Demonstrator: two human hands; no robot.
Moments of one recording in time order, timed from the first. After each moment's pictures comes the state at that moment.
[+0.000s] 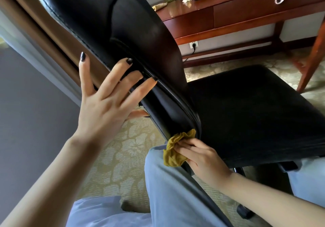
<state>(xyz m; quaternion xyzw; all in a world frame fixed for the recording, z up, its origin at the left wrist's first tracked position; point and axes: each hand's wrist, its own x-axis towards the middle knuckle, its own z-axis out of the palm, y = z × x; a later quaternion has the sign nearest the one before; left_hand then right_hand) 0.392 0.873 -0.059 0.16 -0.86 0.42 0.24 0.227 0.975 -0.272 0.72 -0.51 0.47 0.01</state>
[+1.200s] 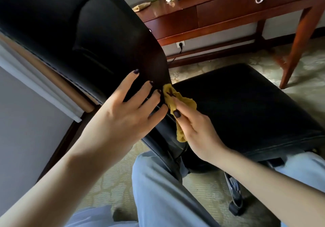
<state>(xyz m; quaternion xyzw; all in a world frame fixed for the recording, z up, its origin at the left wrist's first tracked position) 0.341 0.895 -0.063 0.08 -0.90 0.42 0.01 0.191 0.960 -0.181 0.55 -0.53 0.60 -0.25</state>
